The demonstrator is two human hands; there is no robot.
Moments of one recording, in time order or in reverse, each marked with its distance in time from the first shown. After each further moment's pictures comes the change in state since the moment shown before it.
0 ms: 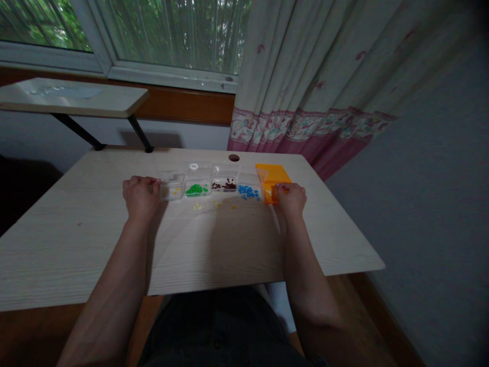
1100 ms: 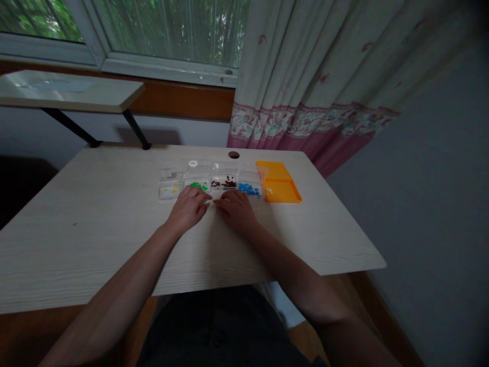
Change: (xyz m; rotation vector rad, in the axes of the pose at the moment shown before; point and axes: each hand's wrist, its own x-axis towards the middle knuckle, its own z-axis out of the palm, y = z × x) left_hand -0.048 0.081 0.026 -0.215 -0.330 0.637; right_hand -0.086 -0.097 0.022 0.119 -0.390 -0.881
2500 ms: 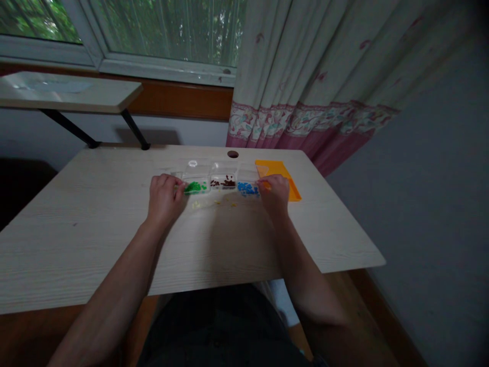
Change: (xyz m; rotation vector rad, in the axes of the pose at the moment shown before) left_hand -0.001 -0.031 -0.028 0.147 0.285 -0.296; right_hand -0.011 0.079 -0.037 0.002 0.414 0.540
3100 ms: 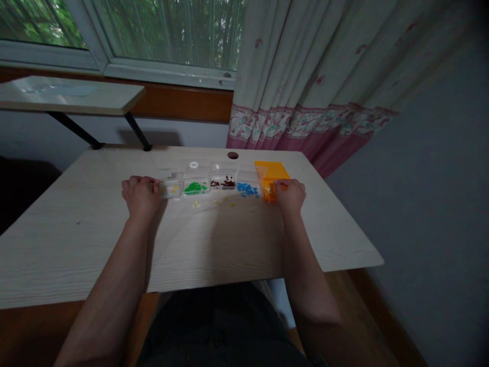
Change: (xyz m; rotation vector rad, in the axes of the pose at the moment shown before) left_hand -0.003 -0.052 -0.010 0.042 0.104 -0.352; right_hand 0.006 0.036 -0.014 -0.165 0.058 0.291
